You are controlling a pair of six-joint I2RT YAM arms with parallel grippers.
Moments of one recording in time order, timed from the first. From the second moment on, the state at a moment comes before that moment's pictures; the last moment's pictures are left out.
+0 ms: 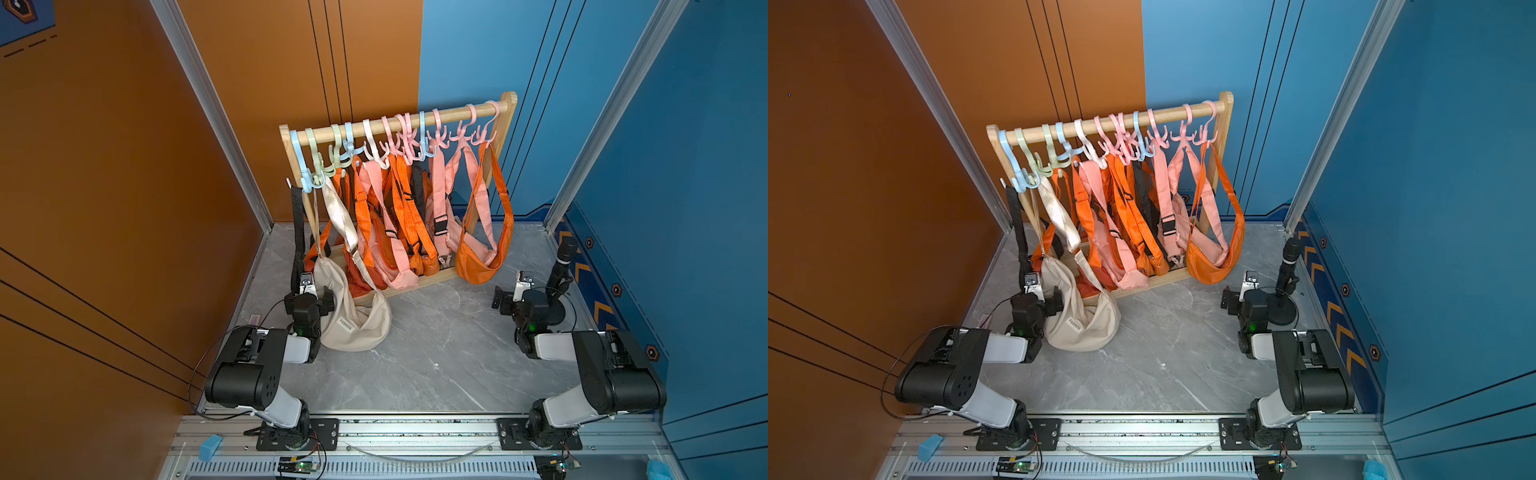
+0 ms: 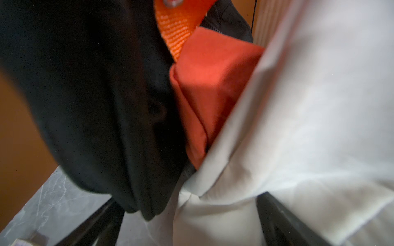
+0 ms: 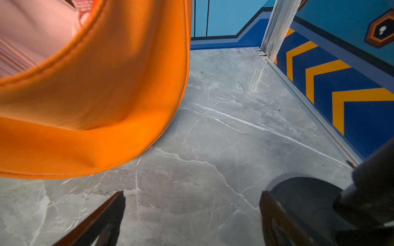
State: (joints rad) left arm -0.08 1.55 0.34 0.88 -0.33 0.00; right arm 0.03 1.52 0.37 0.75 0.14 0.06
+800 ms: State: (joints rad) left arm -0.11 1.34 0.37 0.66 -0.31 0.03; right arm 0.07 1.25 0.51 0.41 0.15 0.09
